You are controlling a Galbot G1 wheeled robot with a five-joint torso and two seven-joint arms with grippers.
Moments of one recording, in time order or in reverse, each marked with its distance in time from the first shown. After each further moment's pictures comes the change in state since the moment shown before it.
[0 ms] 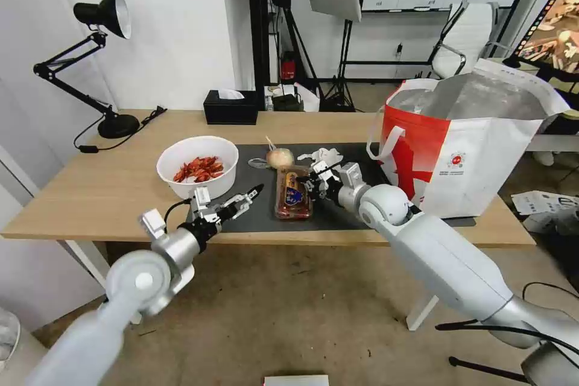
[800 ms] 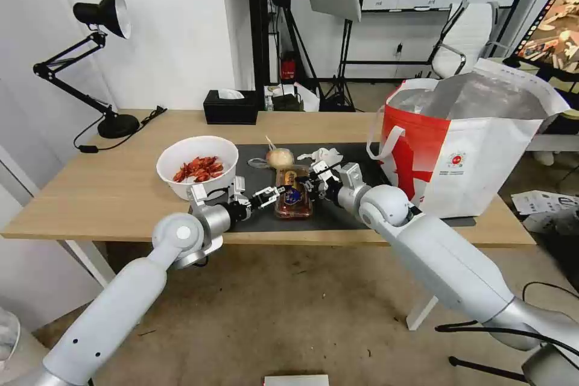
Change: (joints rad) left arm -0.274 -0.095 0.248 0.255 0.030 0.084 -0.037; right arm -0.003 0.009 0.005 0.004 0.004 0.001 0.004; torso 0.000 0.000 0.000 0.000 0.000
